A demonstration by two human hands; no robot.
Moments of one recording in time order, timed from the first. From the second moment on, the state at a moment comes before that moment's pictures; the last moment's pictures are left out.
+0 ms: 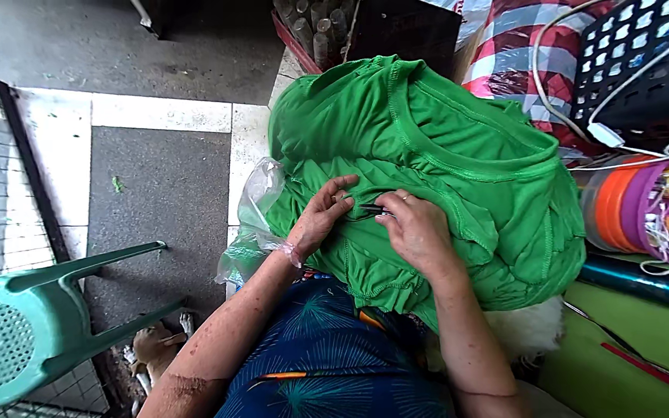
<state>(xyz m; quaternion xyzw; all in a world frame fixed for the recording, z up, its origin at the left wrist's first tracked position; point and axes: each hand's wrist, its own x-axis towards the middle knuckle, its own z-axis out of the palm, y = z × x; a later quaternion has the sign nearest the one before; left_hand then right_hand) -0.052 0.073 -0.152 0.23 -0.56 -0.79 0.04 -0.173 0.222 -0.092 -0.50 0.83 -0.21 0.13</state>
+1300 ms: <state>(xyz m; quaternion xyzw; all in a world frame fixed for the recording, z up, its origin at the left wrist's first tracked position) -0.163 -0.027 -0.140 0.11 -0.92 -0.38 0.07 -0.292 0.316 -0.077 -0.14 0.94 -0.30 0.00</state>
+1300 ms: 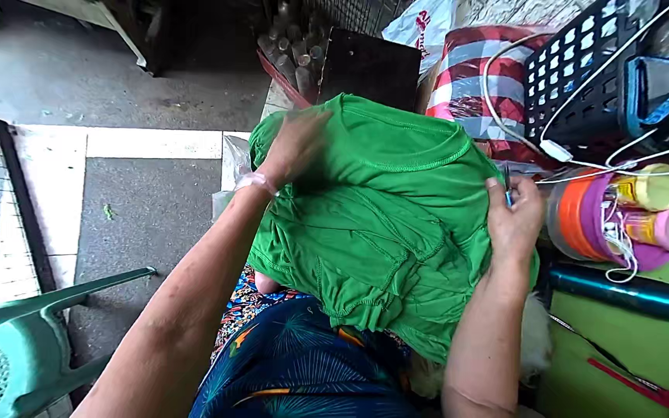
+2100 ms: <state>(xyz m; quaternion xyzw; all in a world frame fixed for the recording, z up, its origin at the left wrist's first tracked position) -0.146 0.113 -0.113 0.05 -0.92 -0.36 -0.13 -0.260 0.201 -0.053 -0.40 0.91 0.01 0.08</state>
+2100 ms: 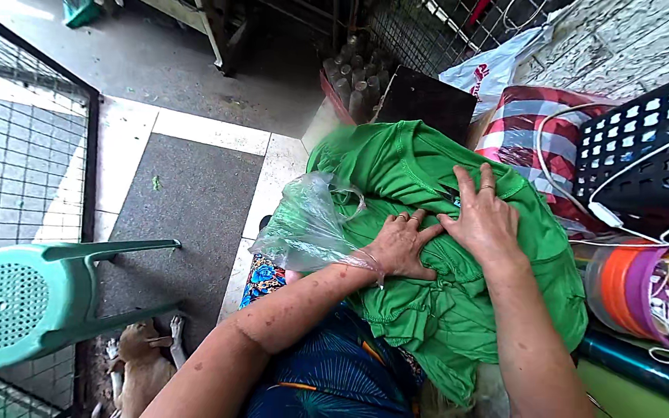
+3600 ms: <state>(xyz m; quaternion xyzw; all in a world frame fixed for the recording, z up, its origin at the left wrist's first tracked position) -0.202 0.033 -0.201 0.13 -0.91 -0.32 -0.22 -0.359 0.187 -0.082 -0.30 0.94 -0.11 0.15</state>
